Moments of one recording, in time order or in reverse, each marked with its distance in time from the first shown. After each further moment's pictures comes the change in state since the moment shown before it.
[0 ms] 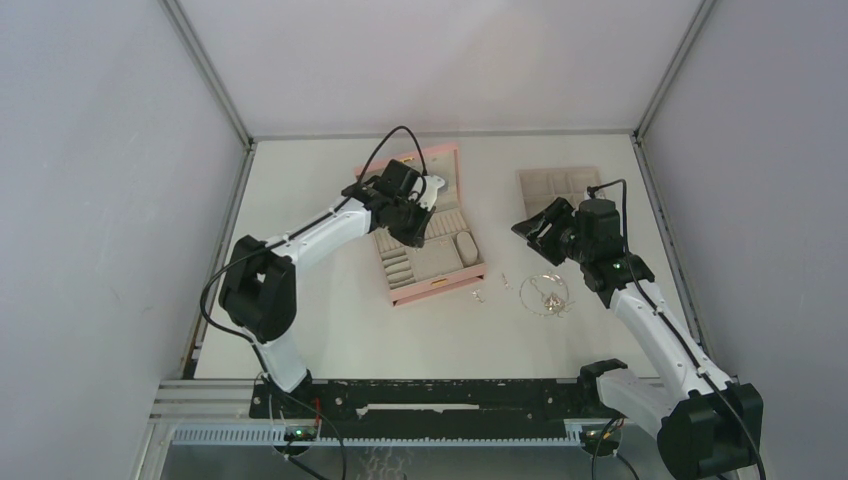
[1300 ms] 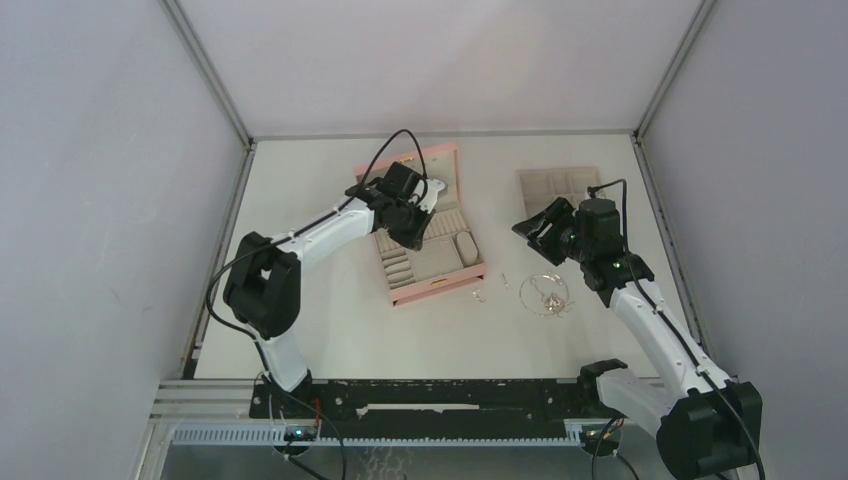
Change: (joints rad) left arm 0.002 0.030 0.000 -0.014 -0.026 0.000; right arm -0.005 0.006 0.000 0.003 -0.001 0.004
